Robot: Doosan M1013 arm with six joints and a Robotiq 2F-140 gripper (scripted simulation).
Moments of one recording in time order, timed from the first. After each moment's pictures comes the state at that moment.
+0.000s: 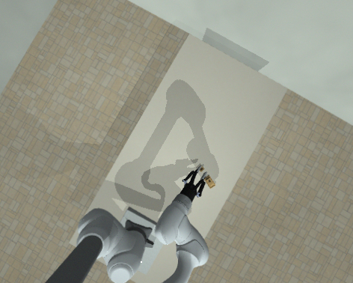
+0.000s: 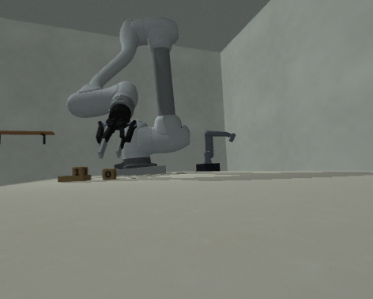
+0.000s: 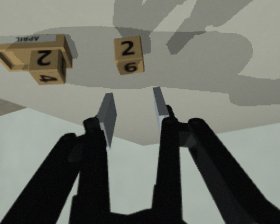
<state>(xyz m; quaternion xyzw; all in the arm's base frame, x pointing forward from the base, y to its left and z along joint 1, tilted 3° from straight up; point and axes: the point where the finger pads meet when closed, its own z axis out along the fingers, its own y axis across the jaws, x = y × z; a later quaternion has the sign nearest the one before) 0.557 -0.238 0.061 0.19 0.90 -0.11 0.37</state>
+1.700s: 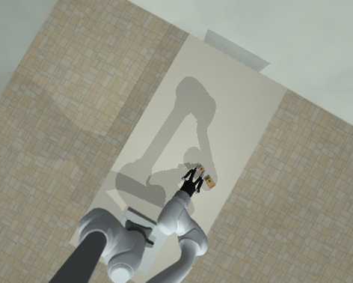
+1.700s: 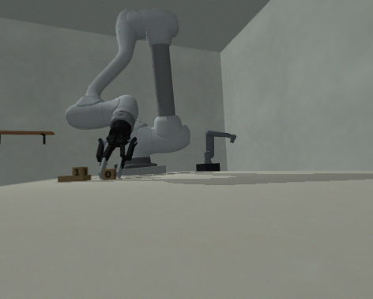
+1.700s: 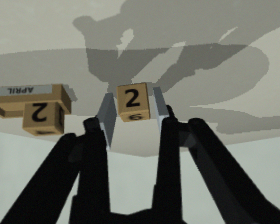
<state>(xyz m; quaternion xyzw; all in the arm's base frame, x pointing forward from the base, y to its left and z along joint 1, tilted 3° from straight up) 0.556 -0.241 0.000 0.19 0.90 -0.11 0.37</state>
